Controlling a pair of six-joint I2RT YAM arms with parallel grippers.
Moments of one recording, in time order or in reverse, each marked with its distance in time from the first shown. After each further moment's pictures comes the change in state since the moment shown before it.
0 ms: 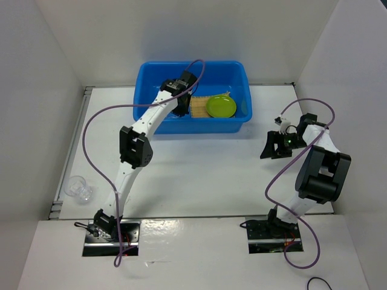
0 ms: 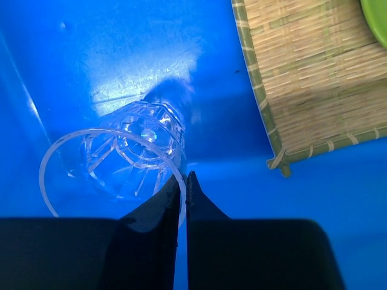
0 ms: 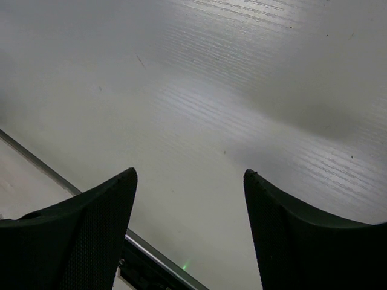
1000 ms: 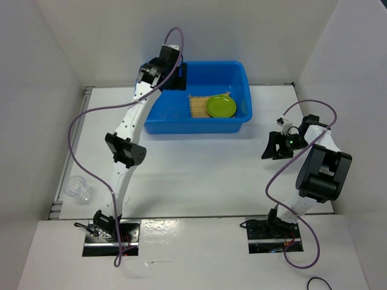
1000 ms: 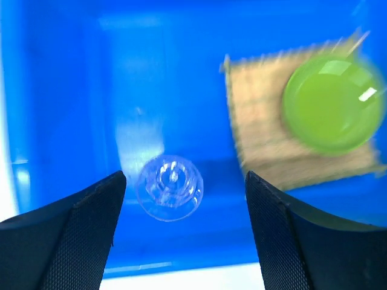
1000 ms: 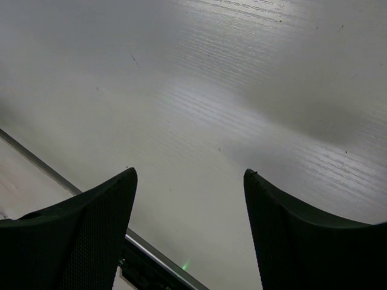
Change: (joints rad) left arm 0.057 -0.074 0.266 -0.007 -0.022 -0.013; right arm -0.026 0.014 0.001 -0.004 -0.007 -0.008
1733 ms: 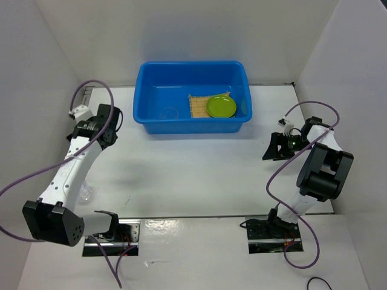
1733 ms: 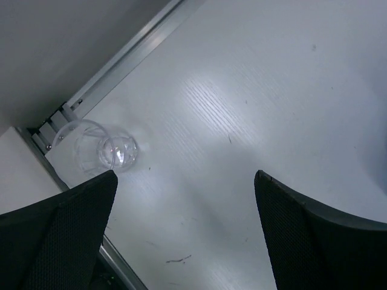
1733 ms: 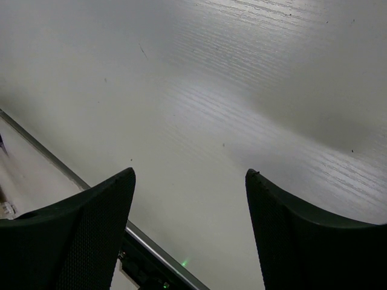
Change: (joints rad) left arm 0.232 -1.170 -1.612 0.056 -0.533 -0.573; right arm -0.036 0.024 0.008 -0.048 -0.053 -0.072
